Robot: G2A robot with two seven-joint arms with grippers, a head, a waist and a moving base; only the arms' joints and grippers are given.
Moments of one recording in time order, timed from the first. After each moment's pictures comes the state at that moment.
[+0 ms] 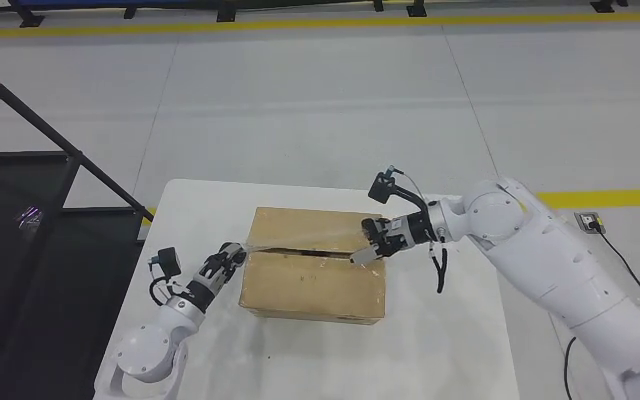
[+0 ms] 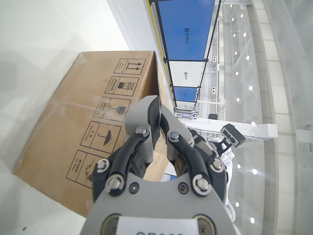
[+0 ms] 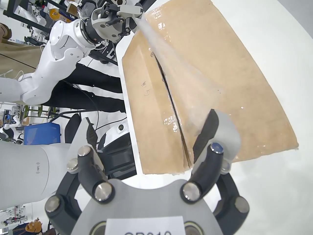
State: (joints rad) left arm 1.30 -1.26 -1.56 -1.69 -0.12 0.08 -0.40; right arm -0.18 -1.01 0.54 -1.15 0.17 -0.62 1.06
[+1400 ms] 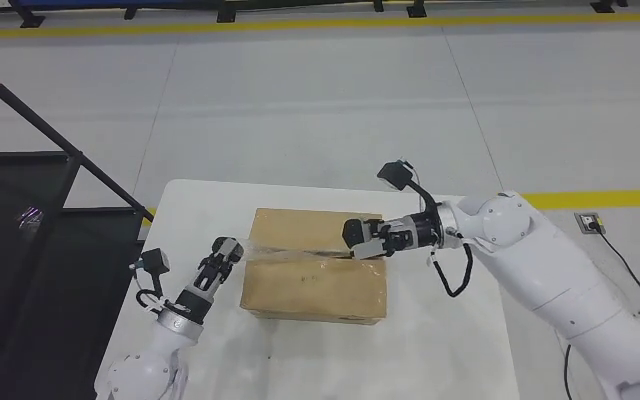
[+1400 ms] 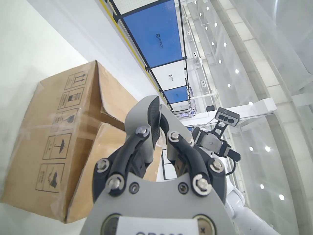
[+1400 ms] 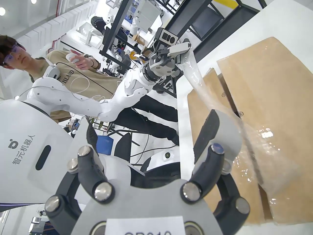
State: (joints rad) left arm 1.41 -1.25 -1.55 -1.87 0.03 -0.14 -0.26; right arm -0.25 -1.02 0.59 -1.18 0.64 -0.67 1.15
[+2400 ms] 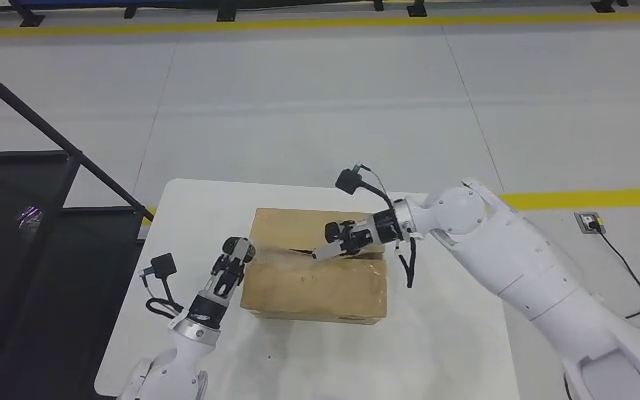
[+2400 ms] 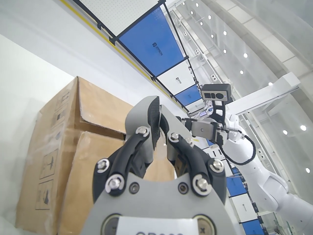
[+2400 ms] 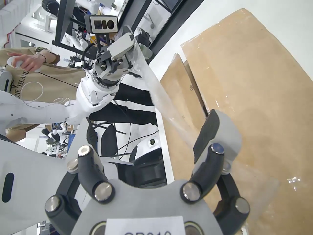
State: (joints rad) left arm 1.42 -1.26 -1.46 -1.90 0.30 -0.21 -0.09; right arm -0.15 -1.18 0.49 -1.05 0.39 -0.55 1.13
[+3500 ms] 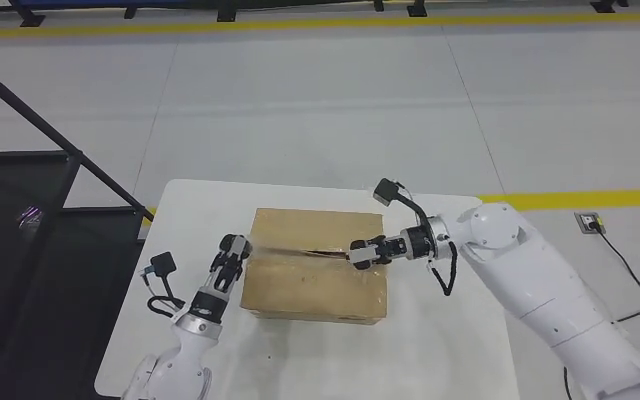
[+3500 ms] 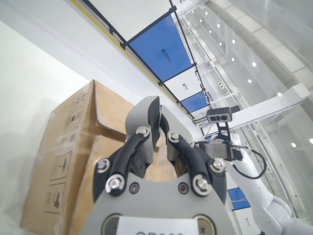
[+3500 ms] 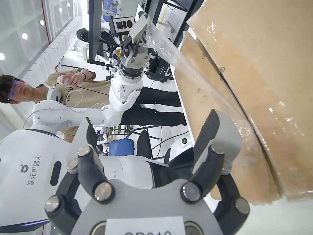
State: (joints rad) left arm 1.40 -1.27 -1.45 -1.87 0.31 -0.16 -0.04; right arm -0.39 -1.05 0.74 -1.18 0.53 -0.40 1.25
